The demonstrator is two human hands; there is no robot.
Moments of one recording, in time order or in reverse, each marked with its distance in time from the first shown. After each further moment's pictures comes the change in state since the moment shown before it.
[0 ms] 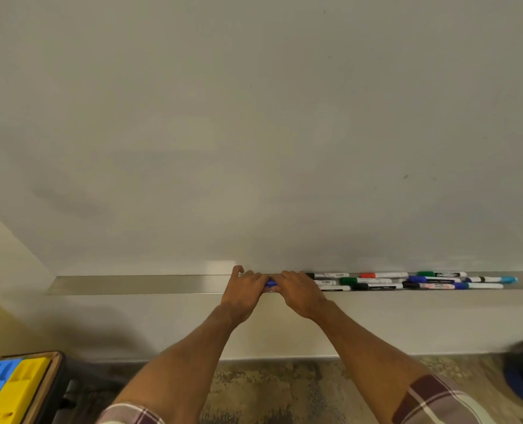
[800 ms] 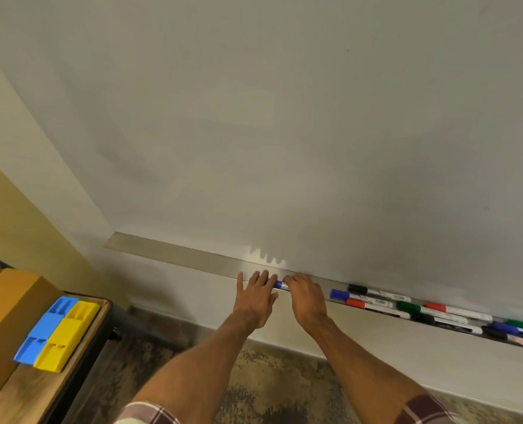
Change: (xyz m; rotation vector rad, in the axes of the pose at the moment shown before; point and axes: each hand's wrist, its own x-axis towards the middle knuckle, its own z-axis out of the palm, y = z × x) left_hand -0.028 -0.041 0.053 -0.167 -0.308 -0.431; right_hand 0.061 -0.044 0.071 0.065 -0.088 0.147
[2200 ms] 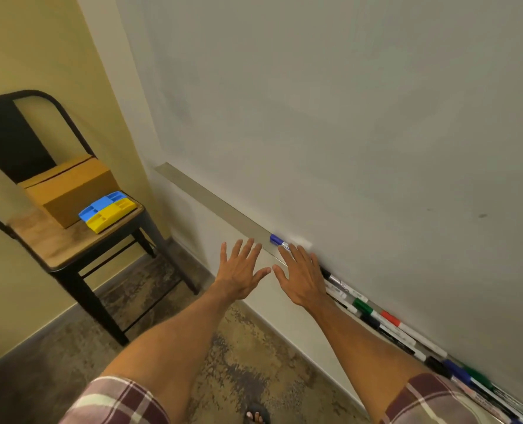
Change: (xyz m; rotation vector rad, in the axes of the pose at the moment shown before) left_hand -0.064 0.128 0.004 0.007 0.116 -0.478; right_hand -0.048 0.116 -0.051 -0.013 -0.053 -0.506
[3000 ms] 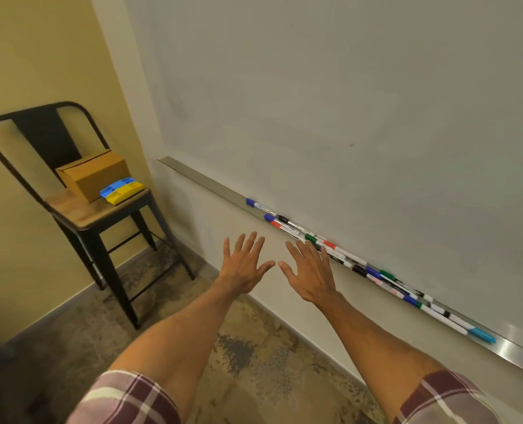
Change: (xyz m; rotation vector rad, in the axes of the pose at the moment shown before) left_hand -0.213 0.140 -0.006 -0.028 0.139 0.015; right_hand -0.257 0.036 -0.057 -0.032 0.070 0.028
